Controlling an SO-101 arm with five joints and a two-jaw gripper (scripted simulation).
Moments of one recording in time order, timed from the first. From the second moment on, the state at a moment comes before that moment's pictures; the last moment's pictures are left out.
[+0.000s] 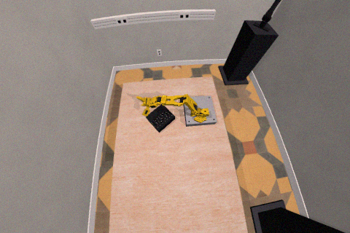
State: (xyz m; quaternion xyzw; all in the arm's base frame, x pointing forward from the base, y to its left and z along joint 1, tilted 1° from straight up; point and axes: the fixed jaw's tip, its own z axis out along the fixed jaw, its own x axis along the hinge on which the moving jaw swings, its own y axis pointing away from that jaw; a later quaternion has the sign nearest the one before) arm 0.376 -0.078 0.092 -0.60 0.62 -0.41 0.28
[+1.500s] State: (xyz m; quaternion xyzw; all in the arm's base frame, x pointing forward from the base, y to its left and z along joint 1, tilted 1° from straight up) arm 0.372 -0.075 0.094 -0.56 0.67 -0.38 0.30
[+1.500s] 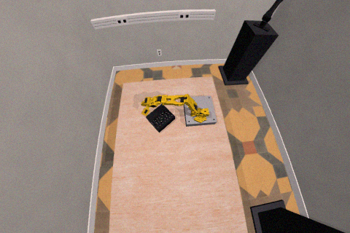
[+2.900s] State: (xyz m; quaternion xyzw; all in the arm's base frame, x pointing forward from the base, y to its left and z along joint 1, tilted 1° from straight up) arm 0.301 -0.056 0.142 -0.04 0.94 -0.09 0.34
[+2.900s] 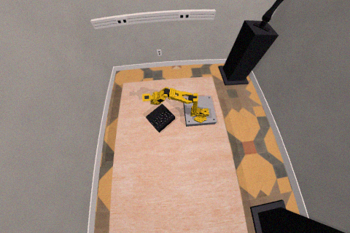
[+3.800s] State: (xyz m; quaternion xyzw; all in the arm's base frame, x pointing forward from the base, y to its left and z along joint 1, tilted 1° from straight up) arm 0.243 -0.046 0.161 0.32 0.91 0.03 0.25
